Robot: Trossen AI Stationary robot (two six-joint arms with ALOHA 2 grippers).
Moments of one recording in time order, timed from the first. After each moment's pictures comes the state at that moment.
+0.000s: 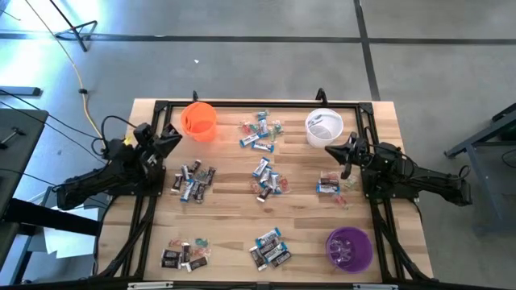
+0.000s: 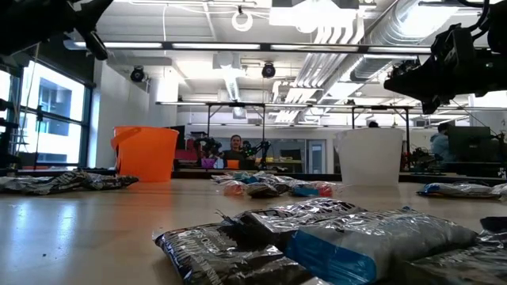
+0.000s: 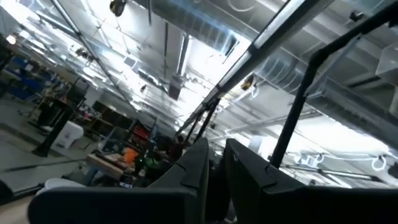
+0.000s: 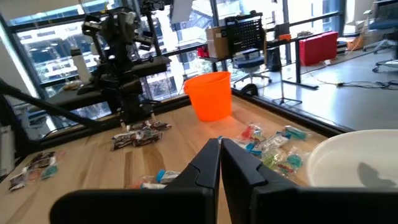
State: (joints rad) left arm 0.41 0.02 0.06 0.55 0.24 -0.71; right arm -0.29 0.02 0.01 0.01 0.03 0.20
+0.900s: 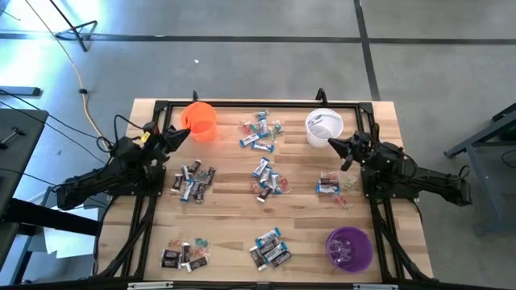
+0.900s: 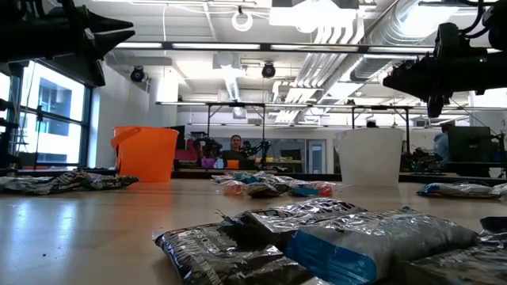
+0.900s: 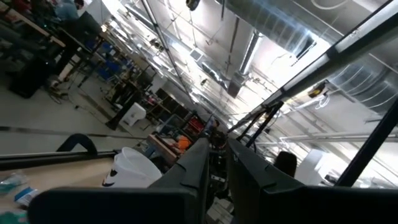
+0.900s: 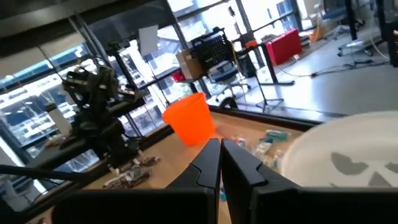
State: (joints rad) left arm 0.41 0.02 0.06 0.33 0.02 -0.74; right arm -0.29 0.02 0.01 0.08 0.17 0.40
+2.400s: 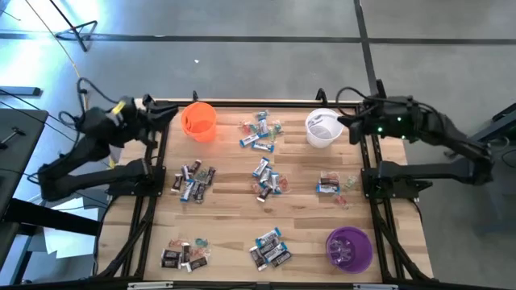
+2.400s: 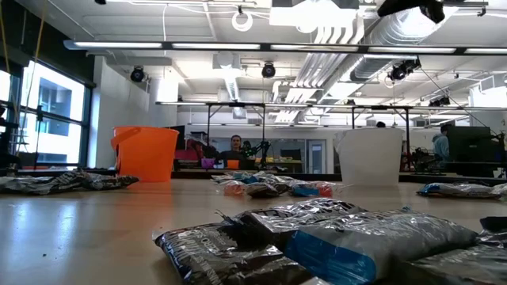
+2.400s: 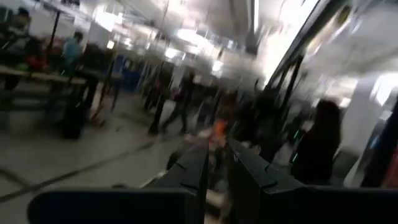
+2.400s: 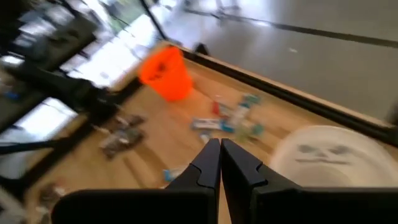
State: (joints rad) left arm 0.41 0.44 0.78 -0.12 0.05 -0.29; right arm -0.29 0.79 1.20 -0.91 0.21 0.54
